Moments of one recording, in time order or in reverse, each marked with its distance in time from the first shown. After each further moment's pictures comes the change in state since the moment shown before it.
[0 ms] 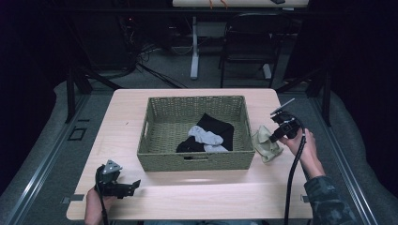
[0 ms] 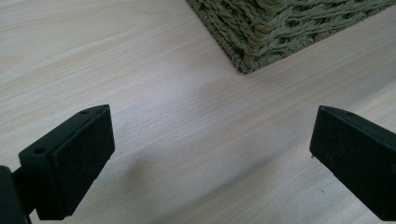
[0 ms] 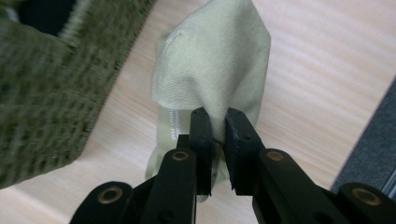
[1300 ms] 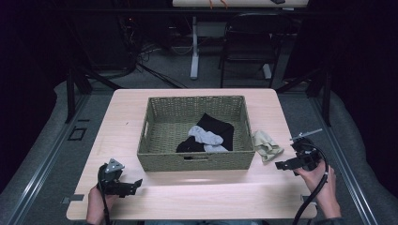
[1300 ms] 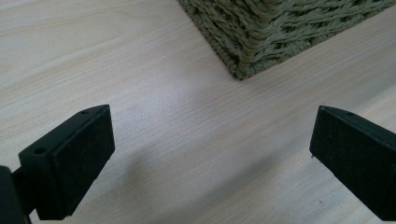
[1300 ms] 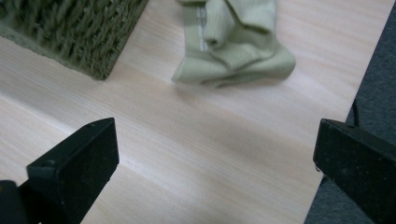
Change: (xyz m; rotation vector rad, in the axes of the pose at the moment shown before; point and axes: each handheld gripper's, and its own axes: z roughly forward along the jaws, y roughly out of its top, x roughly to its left) left arm -0.001 0.004 0.005 0.009 -0.005 0.009; right arm 0.014 -0.112 -0.025 -0.180 0.032 0.027
